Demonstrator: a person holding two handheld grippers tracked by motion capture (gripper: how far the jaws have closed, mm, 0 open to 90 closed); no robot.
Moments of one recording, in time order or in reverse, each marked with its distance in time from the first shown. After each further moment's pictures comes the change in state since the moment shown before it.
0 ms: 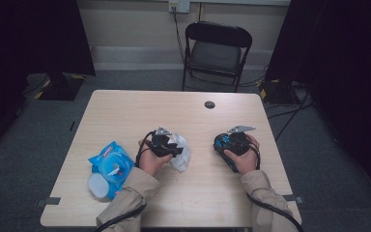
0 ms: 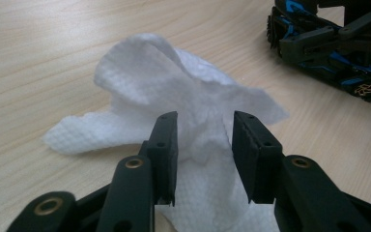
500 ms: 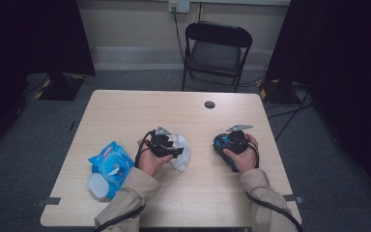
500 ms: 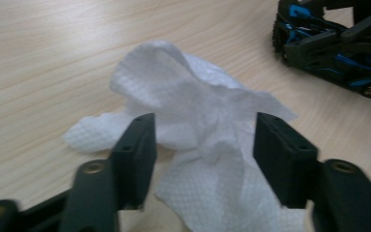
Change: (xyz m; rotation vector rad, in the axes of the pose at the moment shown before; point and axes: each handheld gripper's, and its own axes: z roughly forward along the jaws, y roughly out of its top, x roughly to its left) left arm -0.002 0.002 -0.004 0.002 0.061 0.004; right arm -0.002 0.004 0.005 0.052 -0.002 0.005
